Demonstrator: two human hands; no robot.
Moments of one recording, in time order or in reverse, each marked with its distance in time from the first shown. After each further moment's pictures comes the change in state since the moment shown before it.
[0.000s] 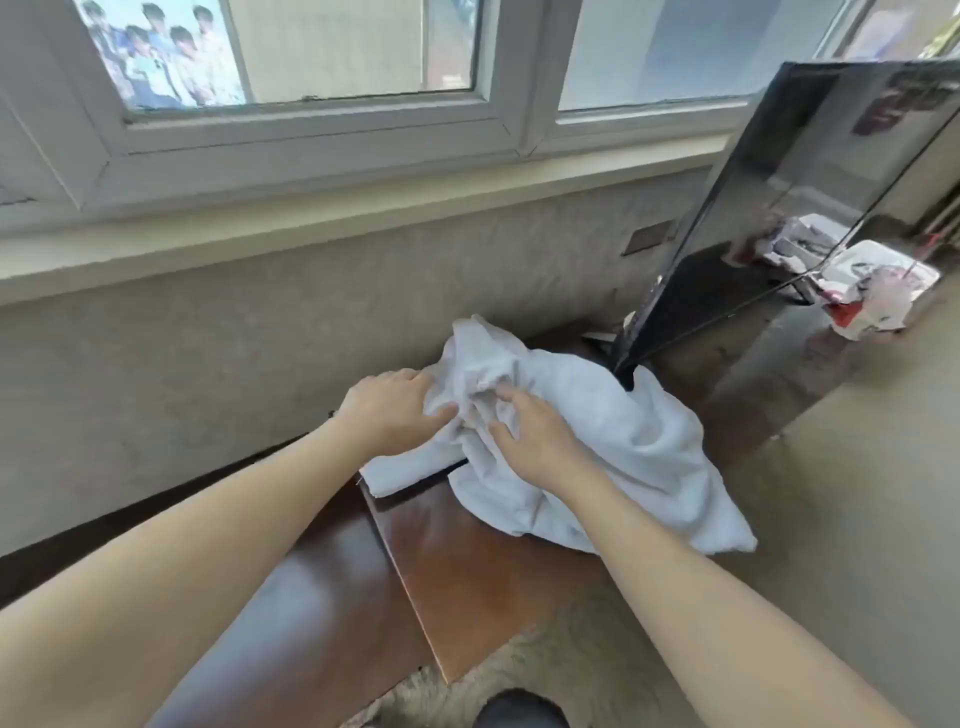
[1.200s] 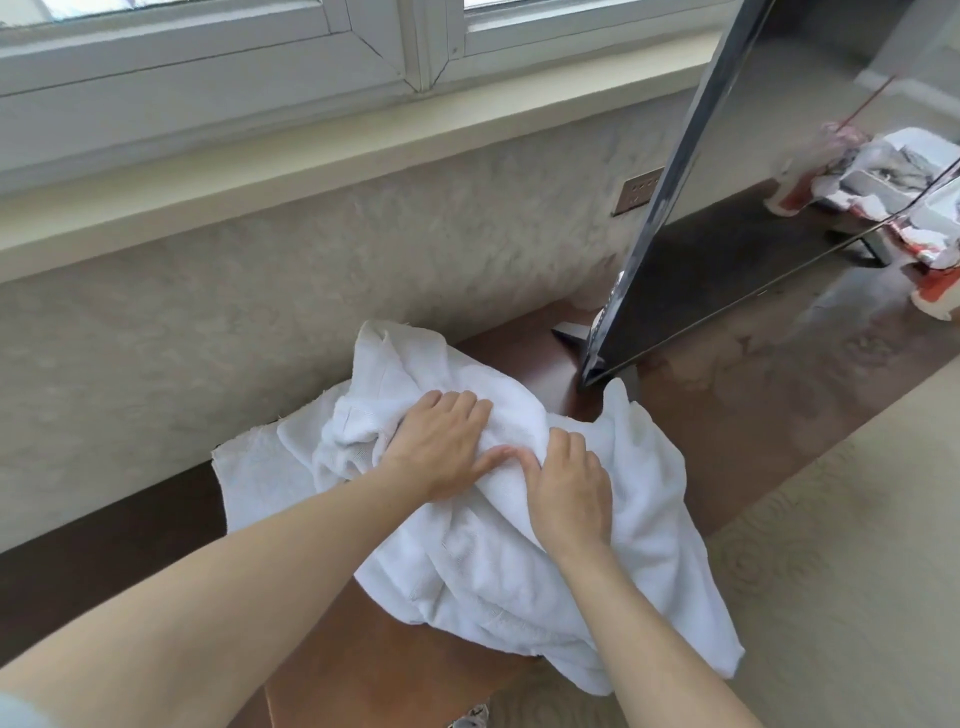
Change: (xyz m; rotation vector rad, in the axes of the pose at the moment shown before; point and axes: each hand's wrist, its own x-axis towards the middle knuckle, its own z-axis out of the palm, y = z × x) left_hand 0.182 0.143 0.105 0.321 0.090 0.258; right_hand 0.087 0.194 -0.021 -0.353 0.359 0.080
